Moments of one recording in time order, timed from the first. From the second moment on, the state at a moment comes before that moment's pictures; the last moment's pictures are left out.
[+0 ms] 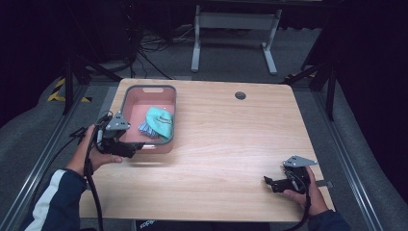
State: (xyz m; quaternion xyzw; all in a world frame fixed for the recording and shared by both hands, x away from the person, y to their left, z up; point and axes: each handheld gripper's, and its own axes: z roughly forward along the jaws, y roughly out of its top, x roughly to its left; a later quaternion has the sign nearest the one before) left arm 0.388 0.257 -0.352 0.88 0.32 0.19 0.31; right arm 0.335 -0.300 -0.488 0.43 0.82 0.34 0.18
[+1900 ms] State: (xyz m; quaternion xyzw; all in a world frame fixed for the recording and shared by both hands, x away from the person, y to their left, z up) left arm 0.542 0.191 -0.438 0.88 0.46 0.03 0.11; right arm 0.335 -0.300 -0.488 0.43 0.82 0.34 0.18
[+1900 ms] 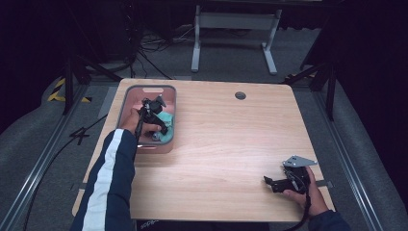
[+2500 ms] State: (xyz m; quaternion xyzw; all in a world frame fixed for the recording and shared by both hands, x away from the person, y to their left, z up) left arm 0.540 0.189 -0.428 0.88 0.45 0.05 0.12; right arm 0.335 -0.300 -0.488 0.43 0.82 0.34 0.18
